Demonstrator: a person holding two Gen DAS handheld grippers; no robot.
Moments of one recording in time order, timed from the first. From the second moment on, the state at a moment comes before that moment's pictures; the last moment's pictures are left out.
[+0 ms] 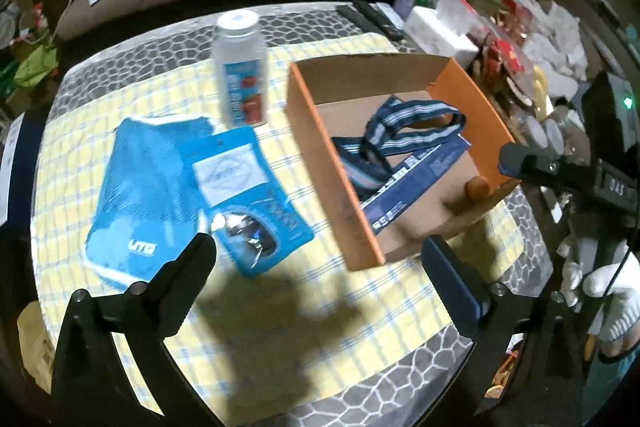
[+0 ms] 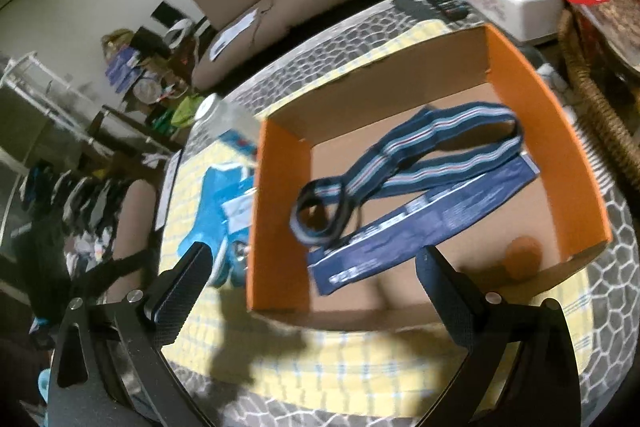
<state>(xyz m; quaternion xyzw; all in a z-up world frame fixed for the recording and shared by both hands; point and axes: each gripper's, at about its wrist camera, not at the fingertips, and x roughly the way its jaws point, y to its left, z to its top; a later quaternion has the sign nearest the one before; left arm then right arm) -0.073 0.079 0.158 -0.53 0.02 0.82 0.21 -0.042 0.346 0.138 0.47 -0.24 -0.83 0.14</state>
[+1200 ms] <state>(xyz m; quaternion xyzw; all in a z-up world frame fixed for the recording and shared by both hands) -0.042 -0.181 0.122 -0.54 -0.09 0.83 0.09 -0.023 0.077 0.123 0.50 -0.09 -0.83 0.24</state>
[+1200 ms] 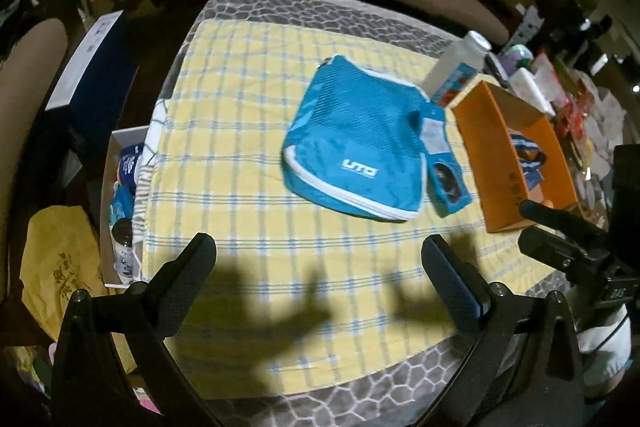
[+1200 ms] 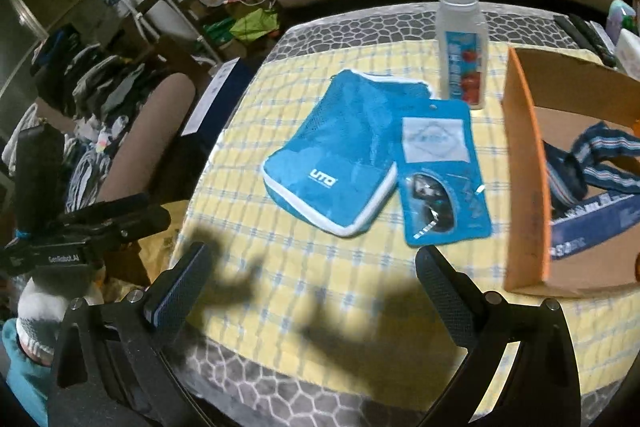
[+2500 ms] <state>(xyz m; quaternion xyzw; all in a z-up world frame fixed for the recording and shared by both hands) -0.119 -0.172 0.024 -0.56 -0.06 0.82 0.06 -0.090 0.073 0.004 0.55 -0.25 -0.77 0.22</state>
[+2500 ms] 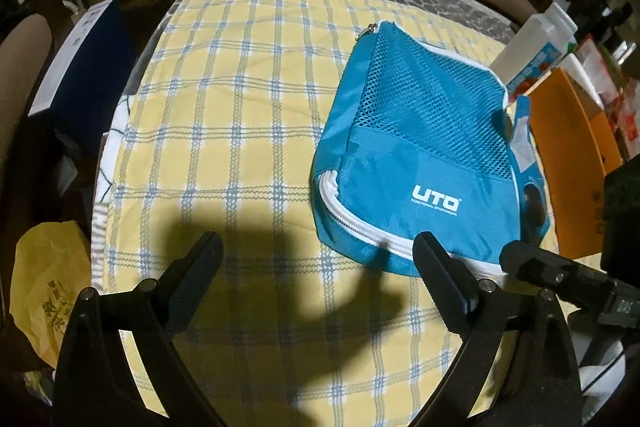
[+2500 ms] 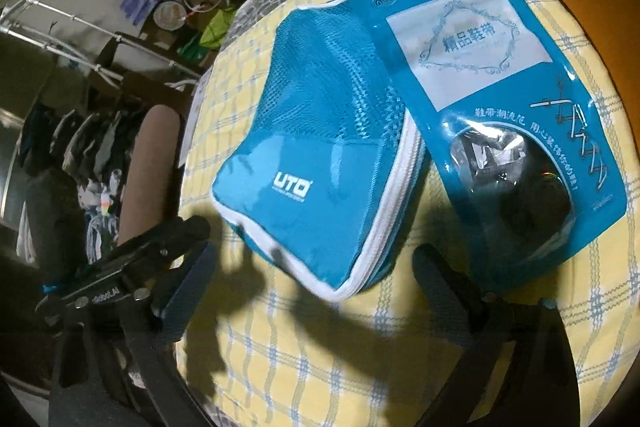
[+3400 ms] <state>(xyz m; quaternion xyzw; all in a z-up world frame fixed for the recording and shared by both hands) -0.144 -0.161 -0.003 -0.55 -0.06 0.83 0.06 -0.096 0.092 -0.003 0.53 -0.34 -0.74 0.26</state>
